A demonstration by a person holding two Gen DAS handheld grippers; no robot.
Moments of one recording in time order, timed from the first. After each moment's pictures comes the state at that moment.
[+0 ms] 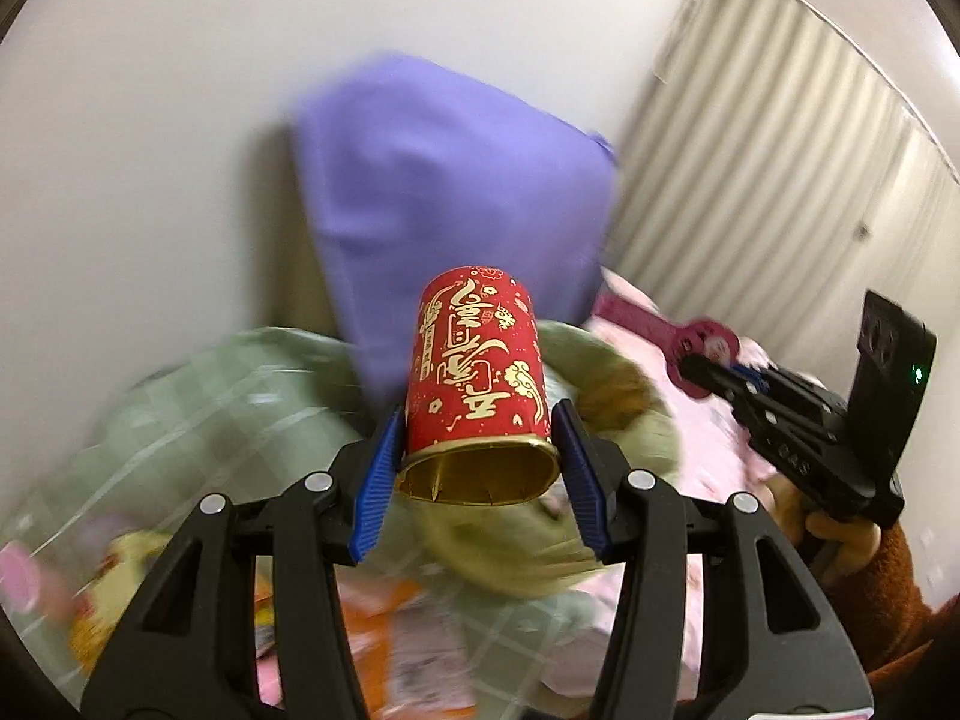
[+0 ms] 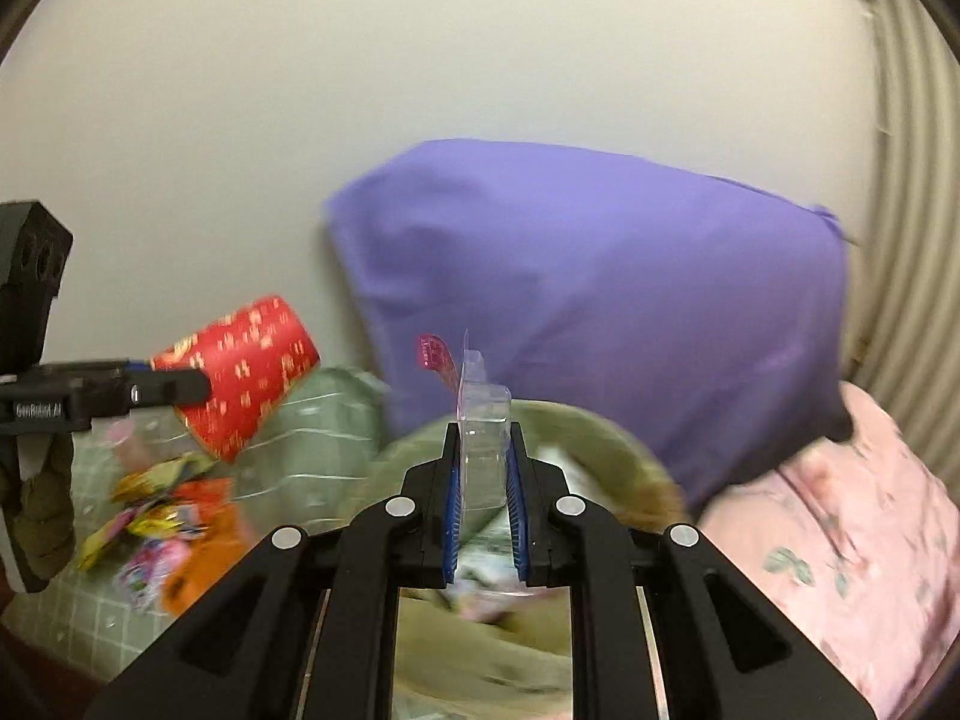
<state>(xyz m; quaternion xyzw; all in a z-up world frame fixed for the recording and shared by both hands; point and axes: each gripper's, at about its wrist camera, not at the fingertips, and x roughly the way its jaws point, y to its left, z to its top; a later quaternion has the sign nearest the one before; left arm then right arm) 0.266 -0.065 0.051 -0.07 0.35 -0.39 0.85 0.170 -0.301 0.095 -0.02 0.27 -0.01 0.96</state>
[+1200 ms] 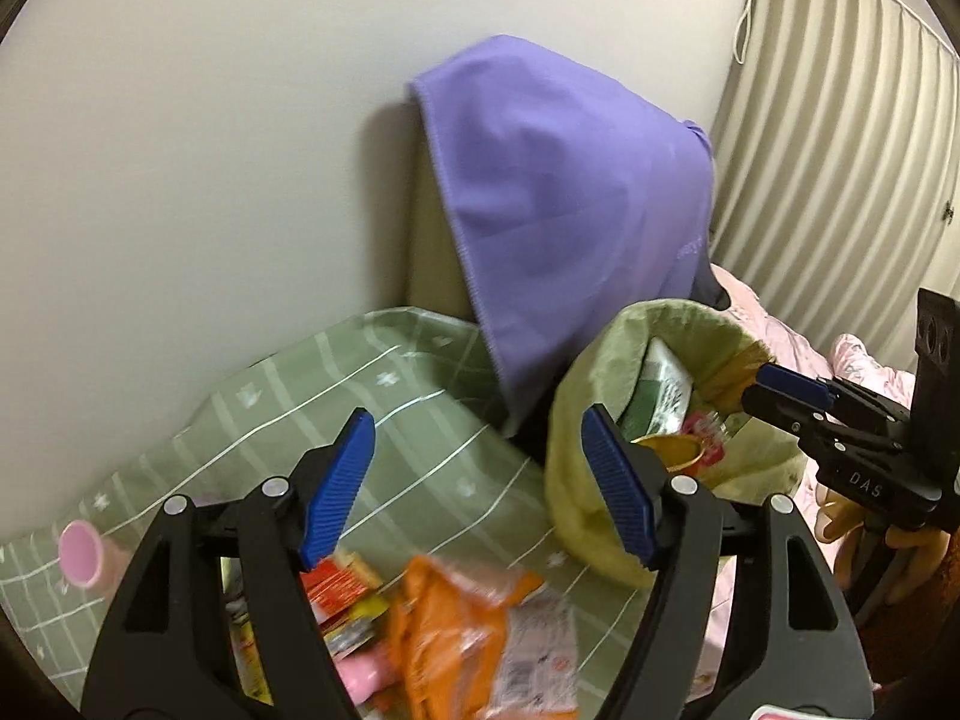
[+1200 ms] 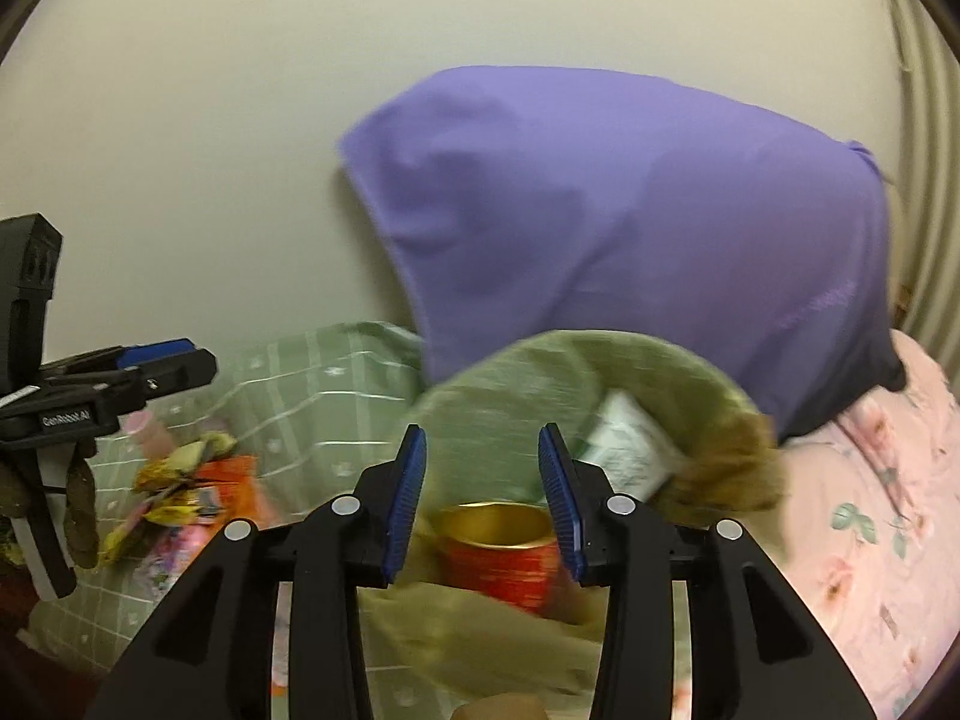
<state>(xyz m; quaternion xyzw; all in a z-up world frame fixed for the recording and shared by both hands) 0.266 -0.020 0.025 -0.02 0.34 -0.25 0.91 0.200 -0.275 0.046 0.03 0.31 0.07 0.95</state>
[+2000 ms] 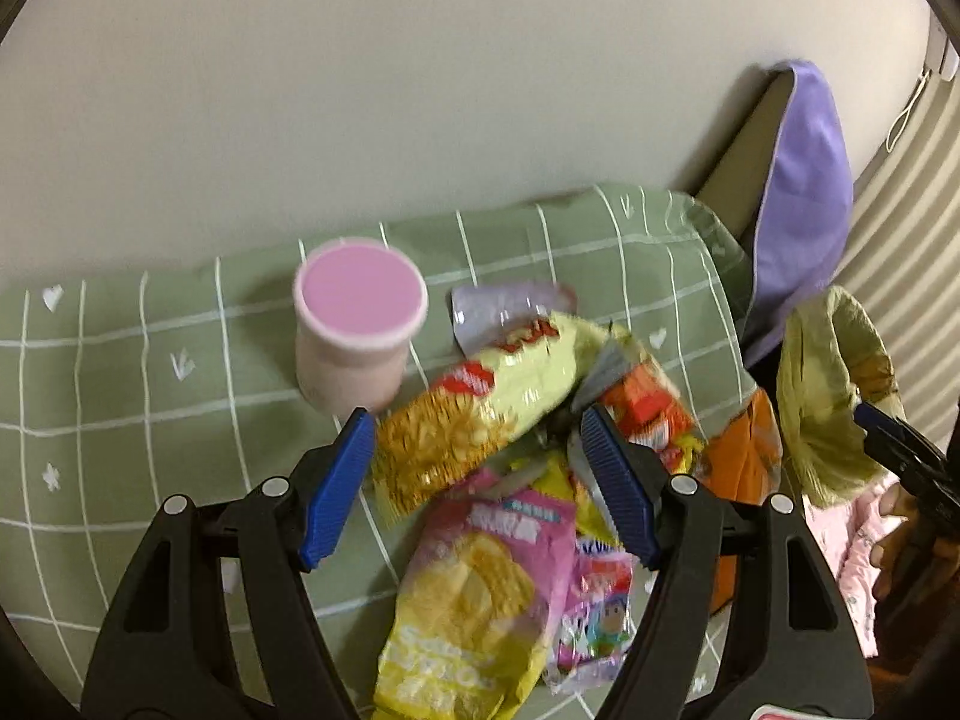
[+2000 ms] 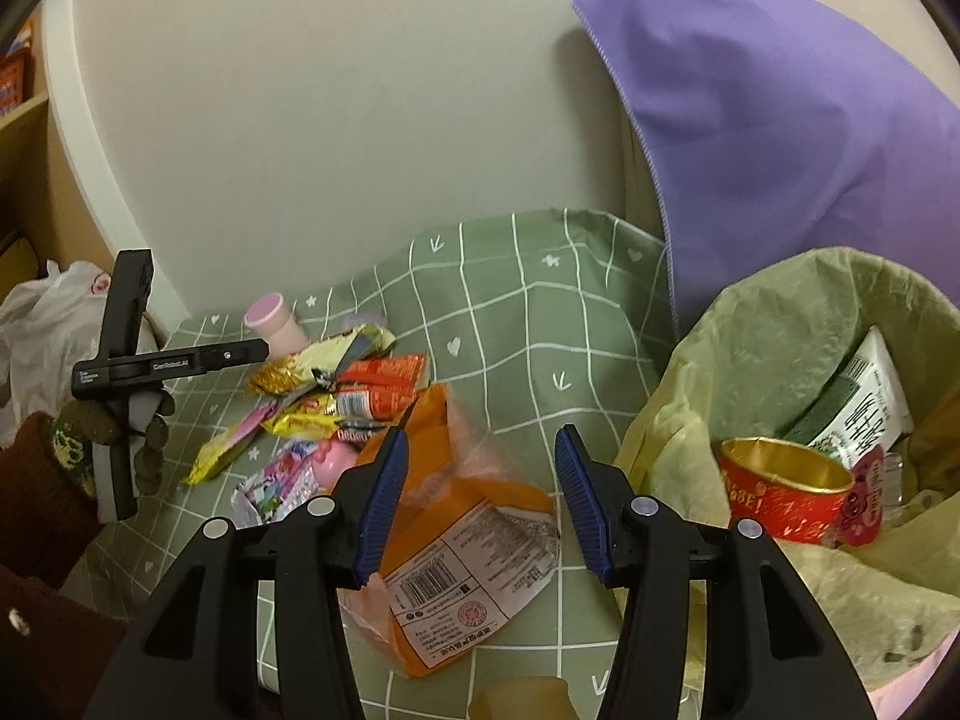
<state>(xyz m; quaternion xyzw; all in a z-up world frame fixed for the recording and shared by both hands) 0.246 0.170 -0.091 -0.14 0.45 -0.12 0.87 0.203 -0.176 -0.012 0.00 0.39 0.22 0.89</state>
